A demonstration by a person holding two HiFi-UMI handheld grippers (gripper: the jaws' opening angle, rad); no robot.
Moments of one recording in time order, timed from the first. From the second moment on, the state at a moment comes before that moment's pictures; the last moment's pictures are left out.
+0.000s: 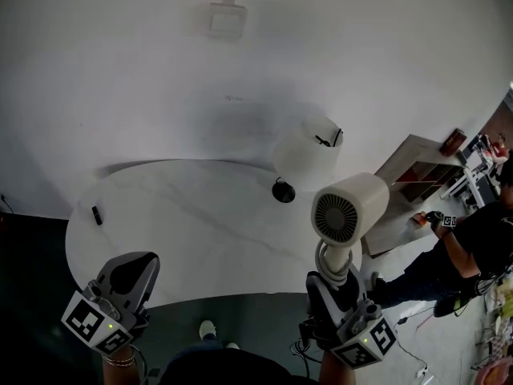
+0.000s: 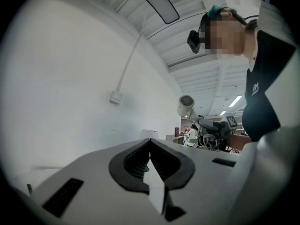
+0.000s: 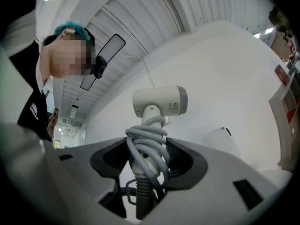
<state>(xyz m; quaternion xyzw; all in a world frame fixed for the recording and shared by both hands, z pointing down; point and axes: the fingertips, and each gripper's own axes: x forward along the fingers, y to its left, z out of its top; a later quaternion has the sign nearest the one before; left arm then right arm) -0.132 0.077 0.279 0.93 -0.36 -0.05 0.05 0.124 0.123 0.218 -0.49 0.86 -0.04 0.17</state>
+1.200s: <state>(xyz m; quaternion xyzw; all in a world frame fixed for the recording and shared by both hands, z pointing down) -0.087 -0.034 0.283 0.92 -0.38 -0.05 0.05 0.115 0.014 0.239 -0.40 0.90 -0.07 0.14</state>
